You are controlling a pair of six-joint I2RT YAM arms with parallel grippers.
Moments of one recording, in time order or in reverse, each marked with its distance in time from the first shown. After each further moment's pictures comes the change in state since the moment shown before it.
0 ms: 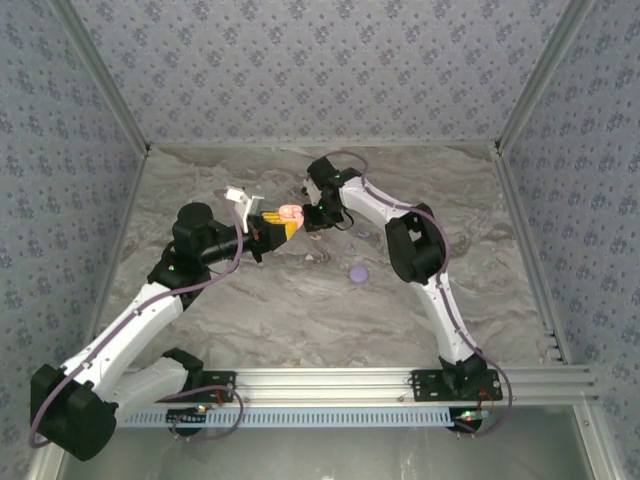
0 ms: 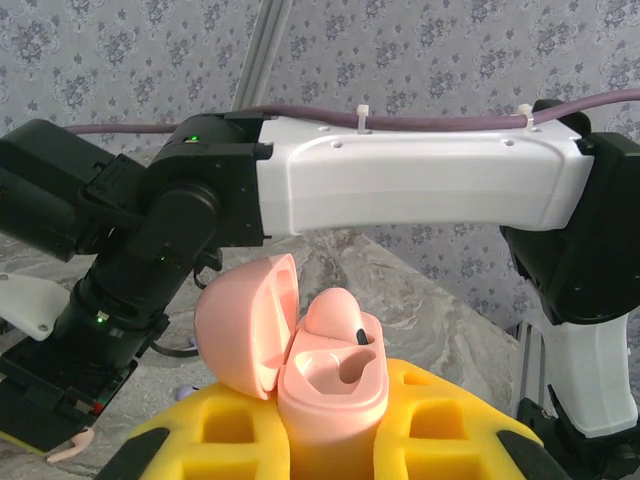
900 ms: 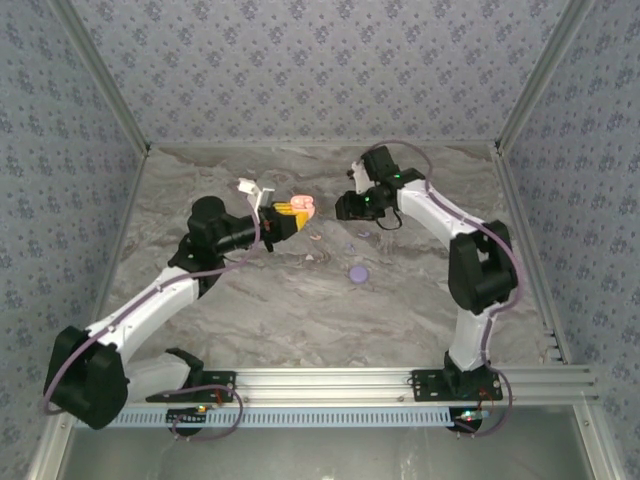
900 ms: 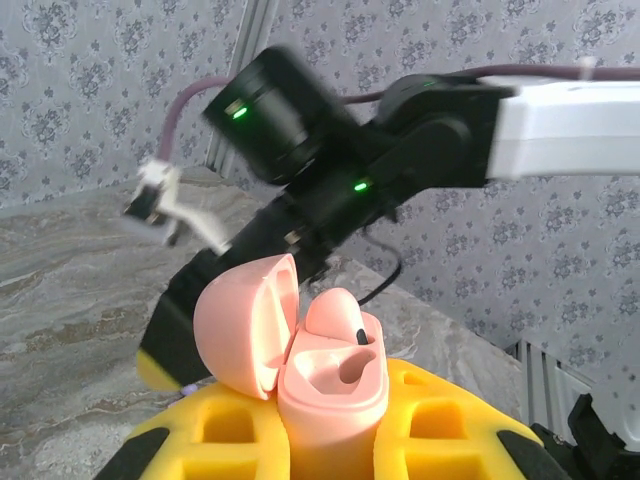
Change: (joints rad) left arm -0.006 0.154 -0.008 0.249 0.041 -0.030; right arm -0.151 -0.502 -0.512 0.188 -0.073 0.048
